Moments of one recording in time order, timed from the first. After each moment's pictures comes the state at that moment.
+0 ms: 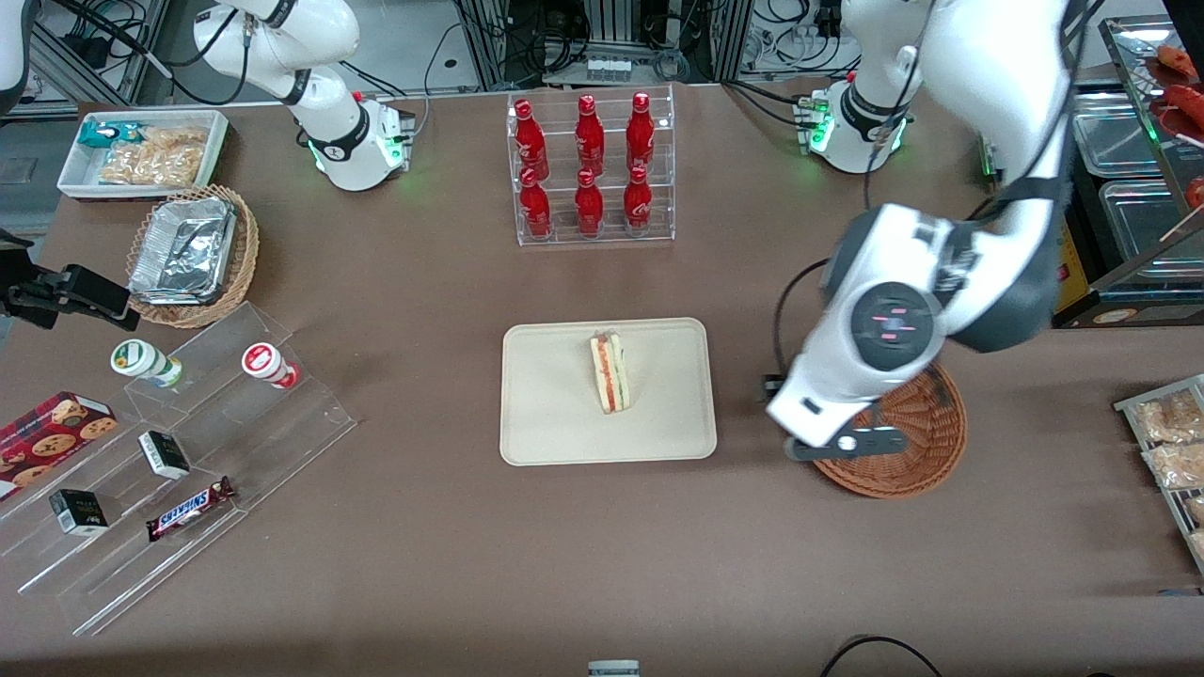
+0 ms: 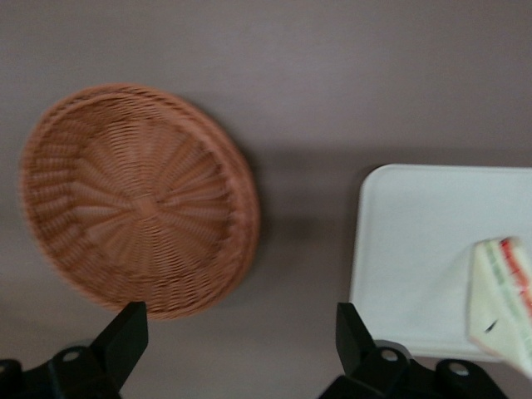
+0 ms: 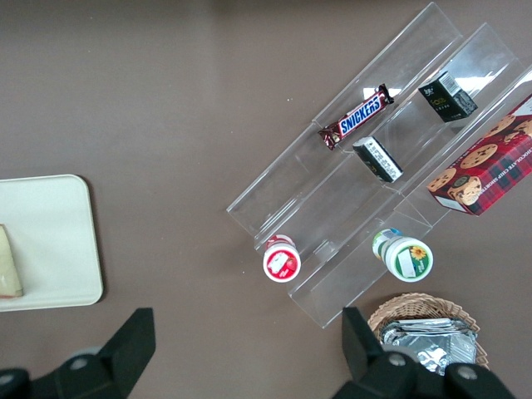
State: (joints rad) arm -0.21 0.49 -0.16 -1.31 0.10 1.61 -0.41
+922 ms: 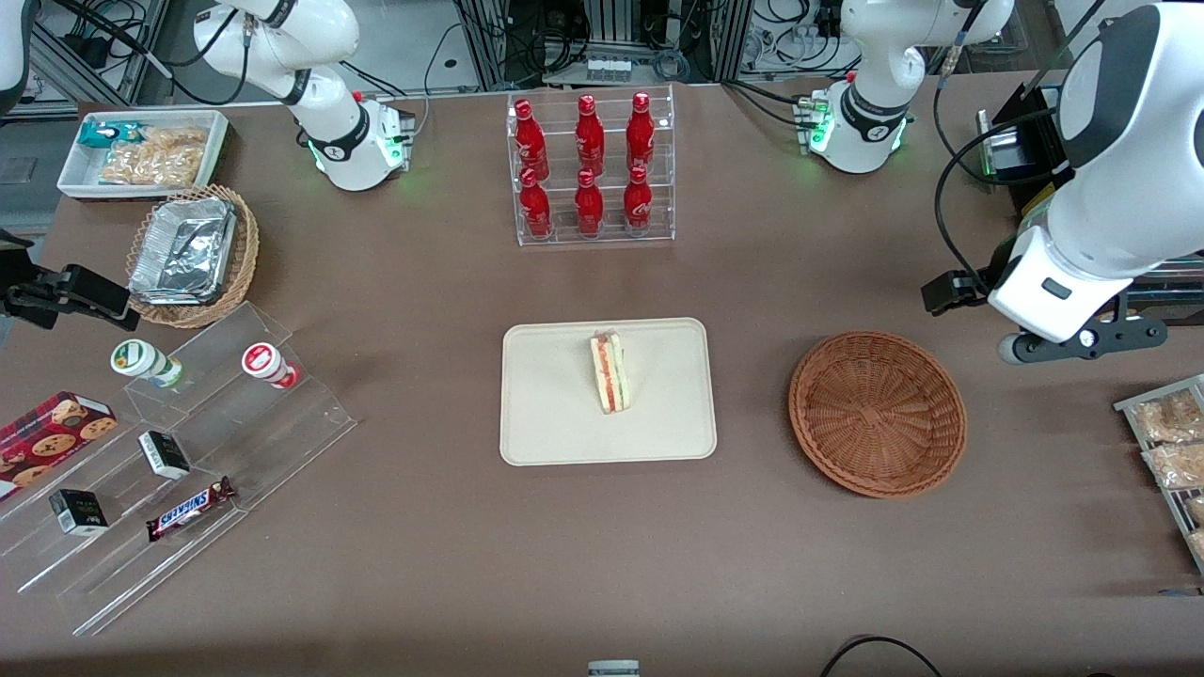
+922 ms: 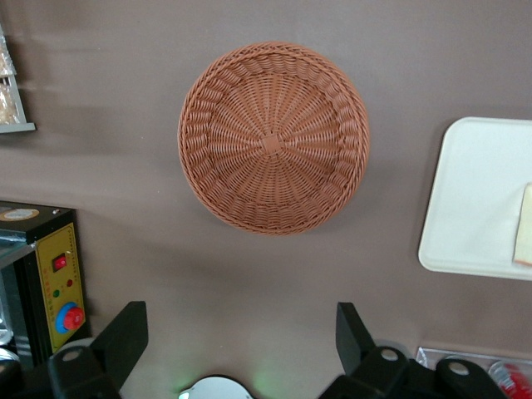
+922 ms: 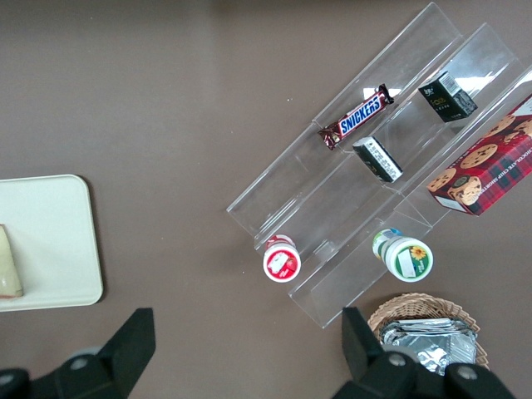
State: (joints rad) arm -0.06 0.19 -0.17 -1.38 0.09 1.40 -0.29
